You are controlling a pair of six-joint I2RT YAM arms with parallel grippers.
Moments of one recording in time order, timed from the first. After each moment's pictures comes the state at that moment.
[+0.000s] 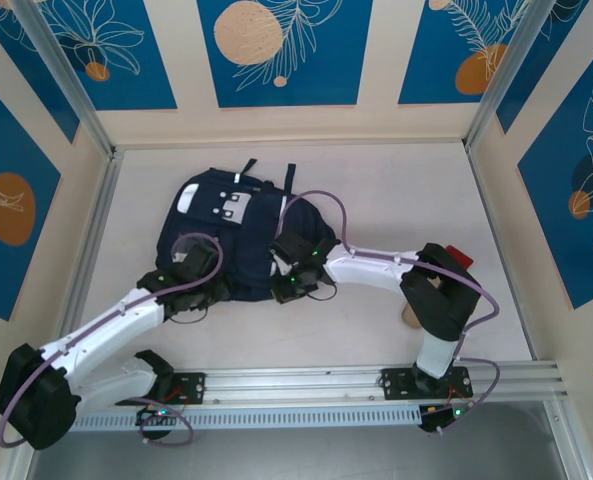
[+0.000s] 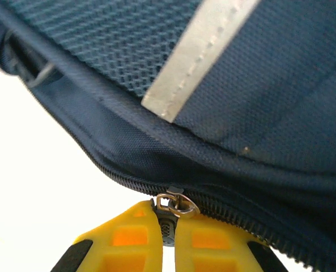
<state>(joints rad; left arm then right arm) -0.61 1.02 0.64 -0.68 -0.12 -1.02 0.92 1.78 1.14 -0.52 -0.25 0.51</state>
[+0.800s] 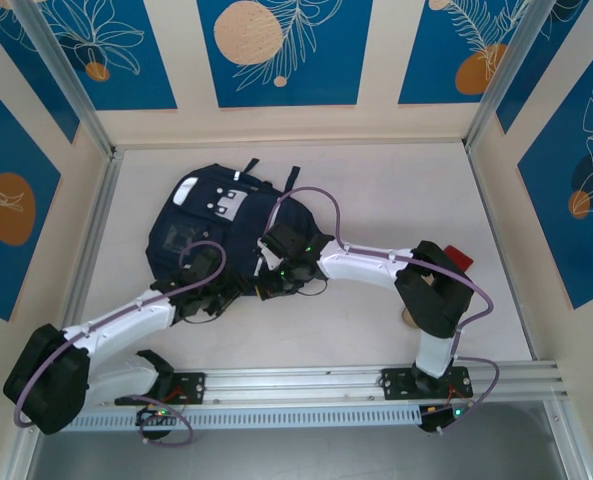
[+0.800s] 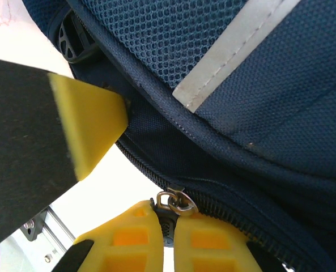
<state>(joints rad) -0.61 1.14 0.51 -0.36 0.03 -1.26 0.93 1.80 1.20 -0.48 -0.35 0.56</state>
